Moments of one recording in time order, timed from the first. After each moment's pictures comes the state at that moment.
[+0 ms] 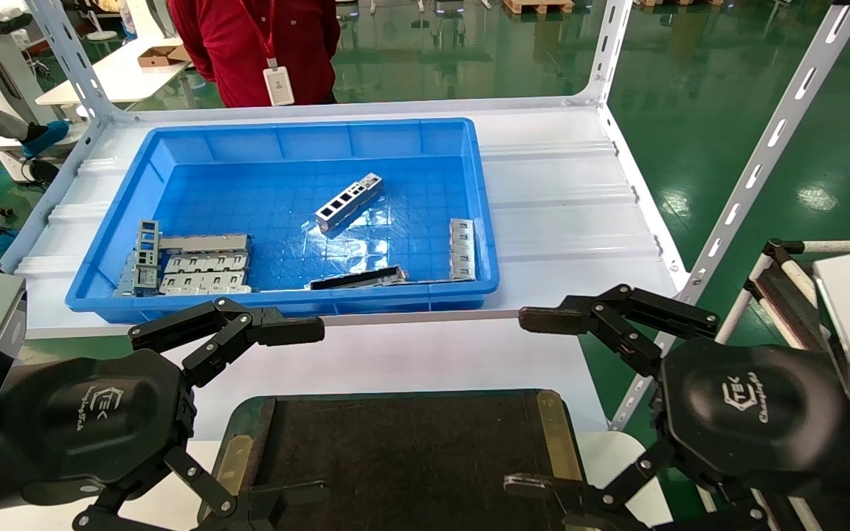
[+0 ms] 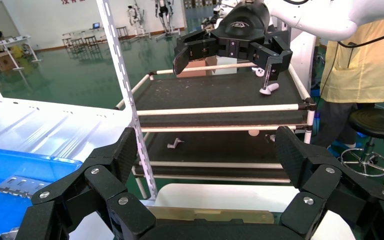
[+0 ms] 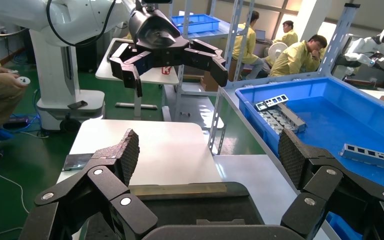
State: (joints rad) left arm -1.08 0.61 0.28 -1.28 0.73 1.49 -0.19; right arm 1.09 -0.58 -0.36 1.28 -0.68 -1.47 0.15
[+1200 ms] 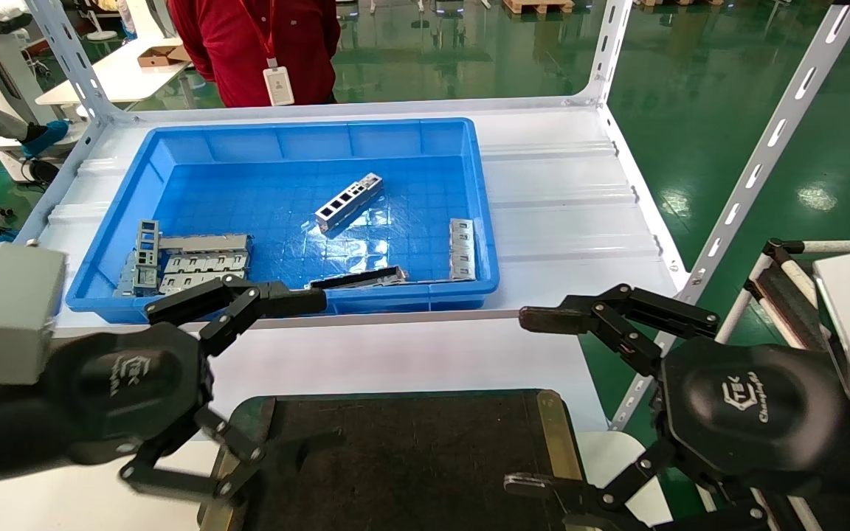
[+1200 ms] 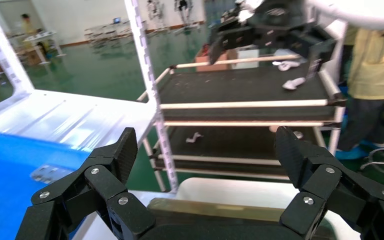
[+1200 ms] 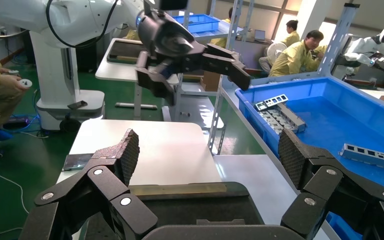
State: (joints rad) left arm -1.08 0.64 0.29 -1.30 0.81 1.37 -0.18; right arm 1.09 -0.58 -0.36 1.28 -0.68 -1.47 0.15
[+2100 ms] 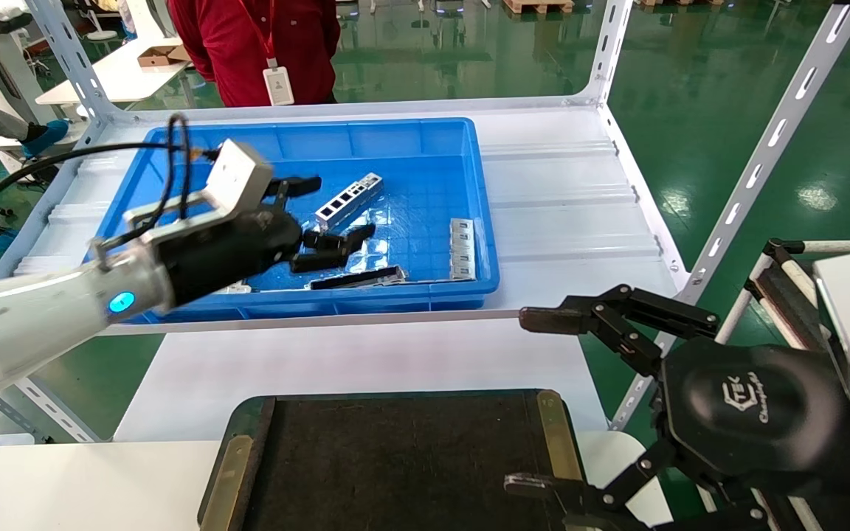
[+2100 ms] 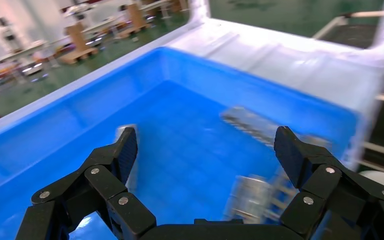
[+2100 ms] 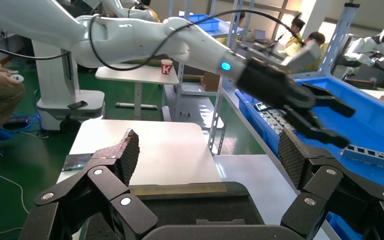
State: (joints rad) left arm -1.33 1.01 0.43 -0.88 1.25 0.84 -0.13; right arm 1.09 -0.58 -0.36 1.28 -0.68 -1.47 0.15
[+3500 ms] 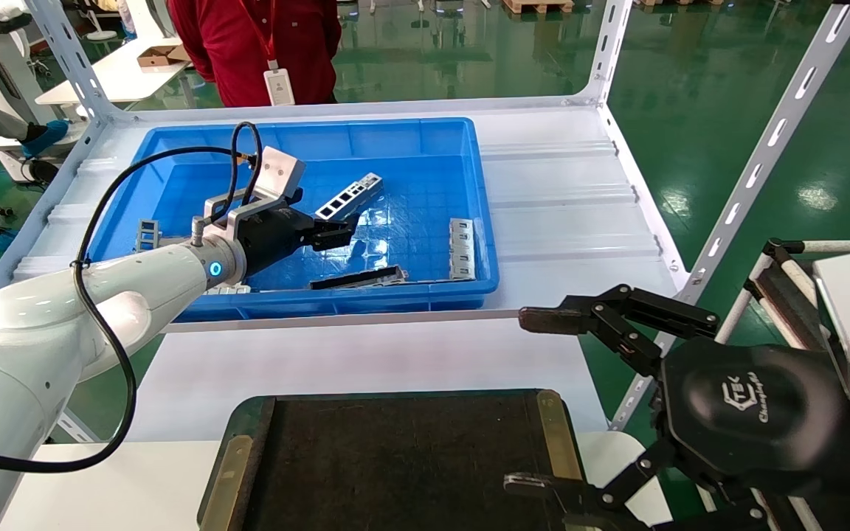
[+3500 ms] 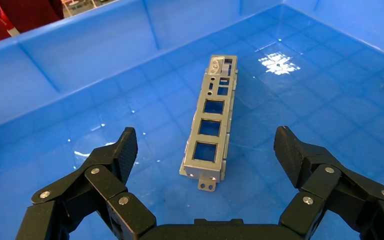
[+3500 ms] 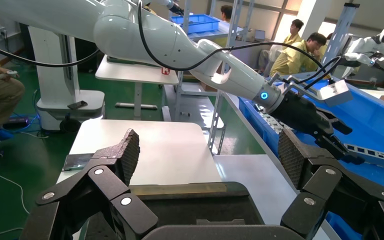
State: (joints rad) left arm -1.61 1.35 0.39 -0.07 1.26 0.54 0.22; right arm 1.09 -0.58 -0.36 1.28 -0.68 -1.47 0.15
